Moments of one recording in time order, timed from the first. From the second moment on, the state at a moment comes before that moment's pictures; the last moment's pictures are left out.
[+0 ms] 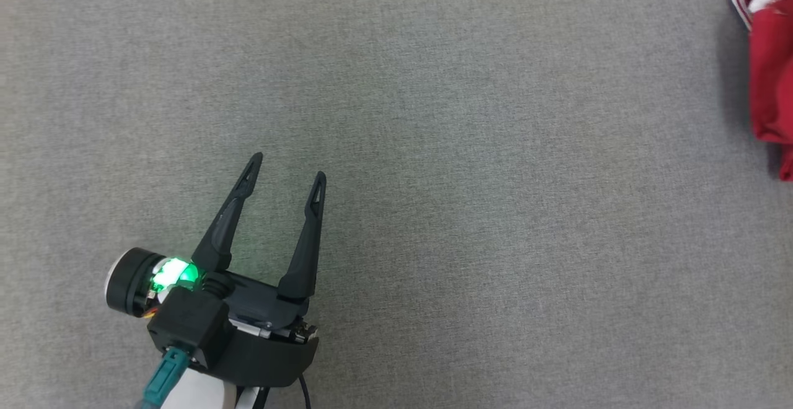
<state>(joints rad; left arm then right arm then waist) -0.28 0.11 -0.24 -0.07 -0.11 -0.13 -0.26 -0.94 -1.08 0.70 0.64 0.96 0.13 0.14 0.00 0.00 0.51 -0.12</state>
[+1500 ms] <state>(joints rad) -0.07 0.05 -0.13 0.10 -0.30 0.00 -0.26 -0.40 -0.29 0.28 0.39 0.41 0.13 -0.26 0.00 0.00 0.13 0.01</state>
